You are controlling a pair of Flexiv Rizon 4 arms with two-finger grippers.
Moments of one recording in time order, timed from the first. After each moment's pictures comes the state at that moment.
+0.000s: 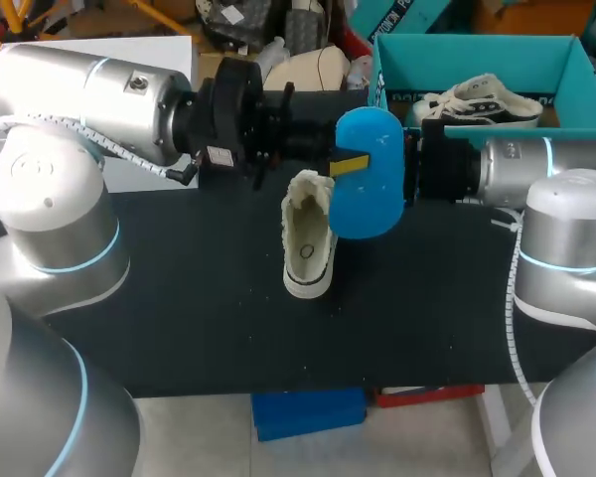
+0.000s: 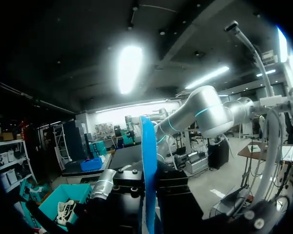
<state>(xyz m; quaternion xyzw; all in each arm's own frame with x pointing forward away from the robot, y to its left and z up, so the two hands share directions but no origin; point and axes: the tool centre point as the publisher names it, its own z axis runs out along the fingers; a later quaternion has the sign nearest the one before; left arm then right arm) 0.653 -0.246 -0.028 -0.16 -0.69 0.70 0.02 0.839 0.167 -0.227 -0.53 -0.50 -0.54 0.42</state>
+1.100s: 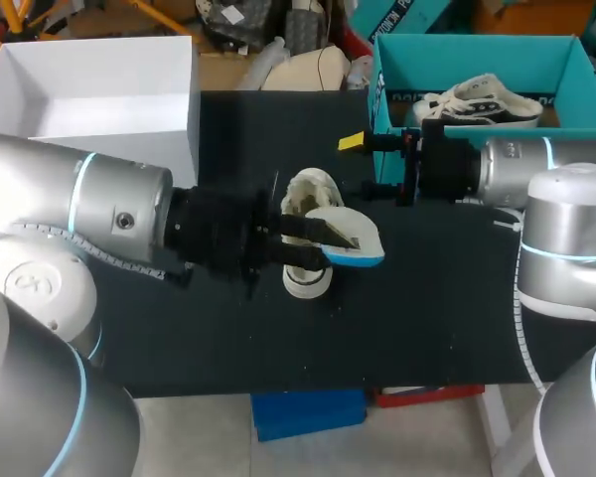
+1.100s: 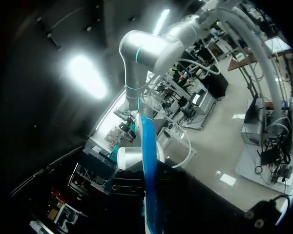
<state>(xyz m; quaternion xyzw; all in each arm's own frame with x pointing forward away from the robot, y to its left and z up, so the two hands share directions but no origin) 0.617 -0.232 -0.124 -0.38 -0.67 0.57 -0.27 0.839 0.167 -0.227 -0.53 -0.50 -0.54 0.42</state>
